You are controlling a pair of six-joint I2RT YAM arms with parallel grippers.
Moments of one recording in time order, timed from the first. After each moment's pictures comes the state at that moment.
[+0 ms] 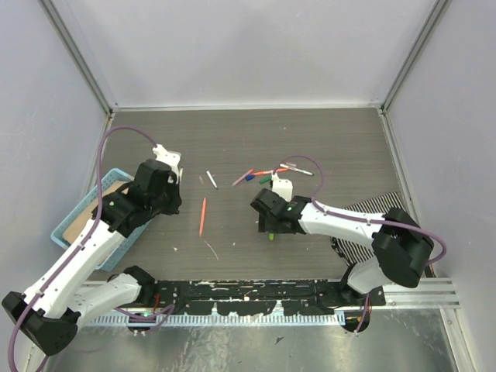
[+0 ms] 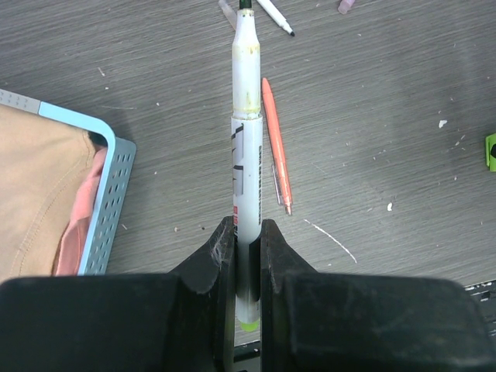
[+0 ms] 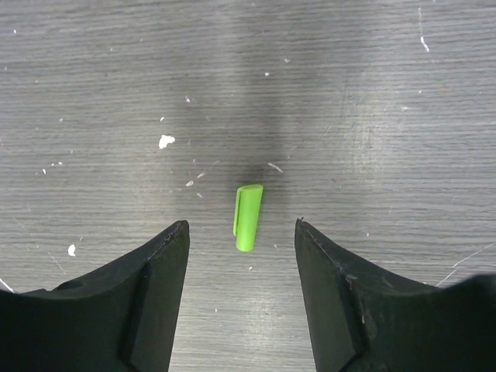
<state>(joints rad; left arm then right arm) -0.59 0.94 1.01 -0.86 -0.22 -0.26 0.94 1.46 0.87 -0.58 0.38 0.90</state>
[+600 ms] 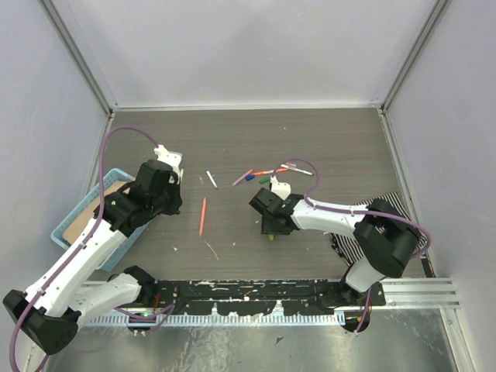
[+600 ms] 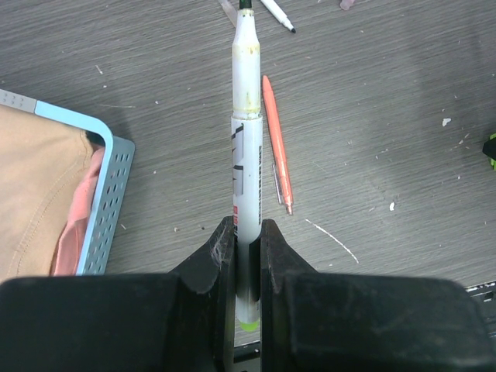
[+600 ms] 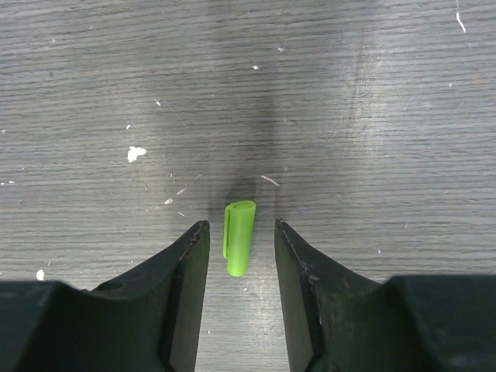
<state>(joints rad) -0.59 0.95 1.00 -0.86 -0.22 -0.26 0.90 1.56 0.87 -0.55 0.31 0.90</state>
